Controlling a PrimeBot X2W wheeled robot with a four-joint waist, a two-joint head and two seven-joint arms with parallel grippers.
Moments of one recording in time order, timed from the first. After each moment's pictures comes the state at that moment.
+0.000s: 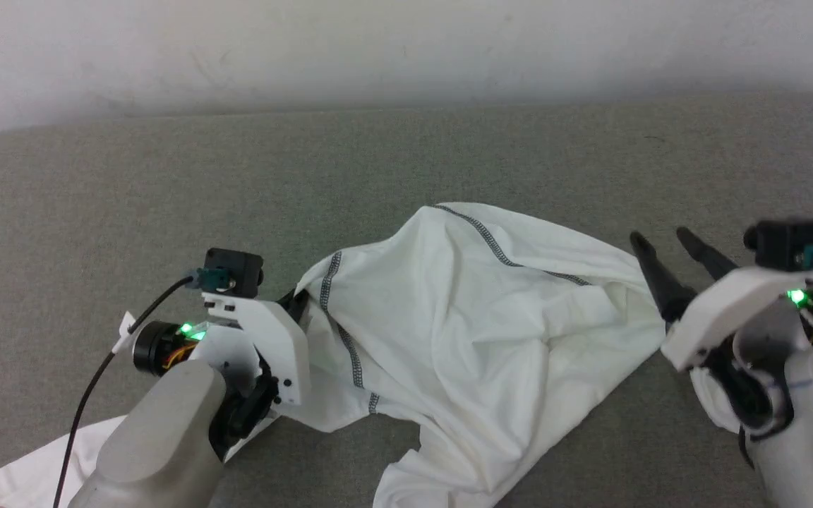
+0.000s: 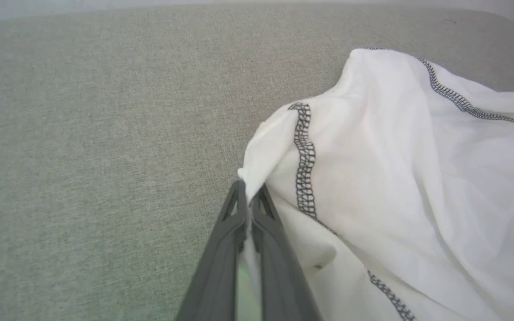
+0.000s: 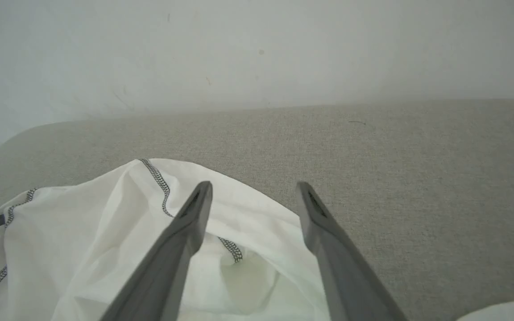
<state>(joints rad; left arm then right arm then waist) -0.49 0.36 -0.59 0.45 -0.68 0.08 0.23 -0.26 -0.18 0.04 0.17 0.41 0.13 0.22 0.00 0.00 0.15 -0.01</state>
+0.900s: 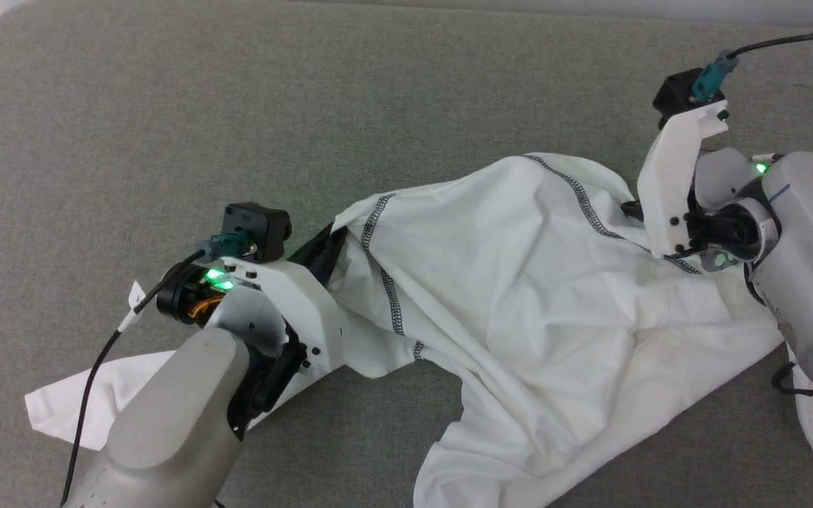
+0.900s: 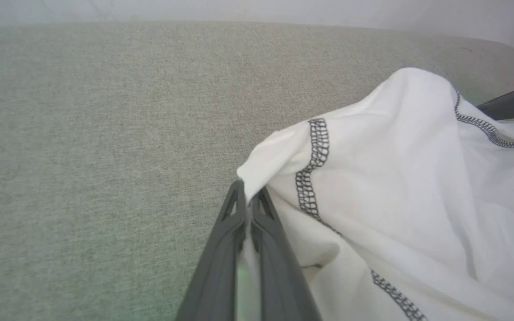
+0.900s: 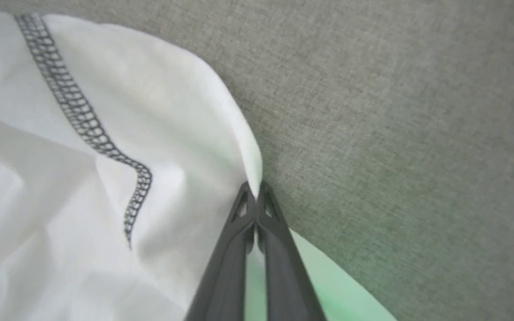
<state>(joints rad) -0.54 0.35 -0.60 0.25 -0.64 0.10 0.16 -0.96 -0.34 0.61 0.79 0.76 0.13 0.82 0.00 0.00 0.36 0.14</state>
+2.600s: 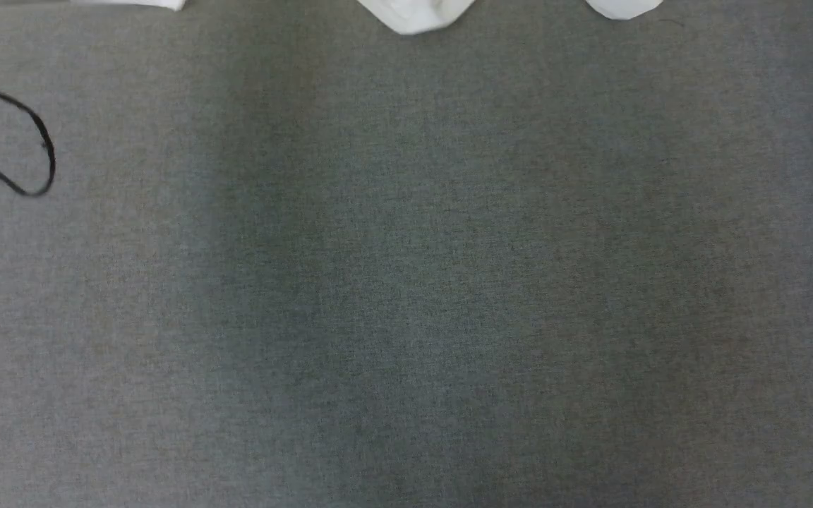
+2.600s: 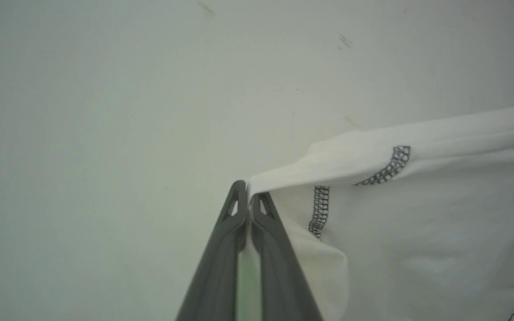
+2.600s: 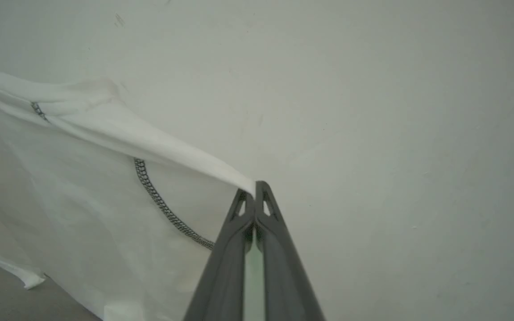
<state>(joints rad) -1.51 0.40 -0.45 0.93 -0.47 -0.04 -0.24 -1.47 -0.33 0.46 0.78 0.49 0.15 -0.09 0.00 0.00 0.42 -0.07</state>
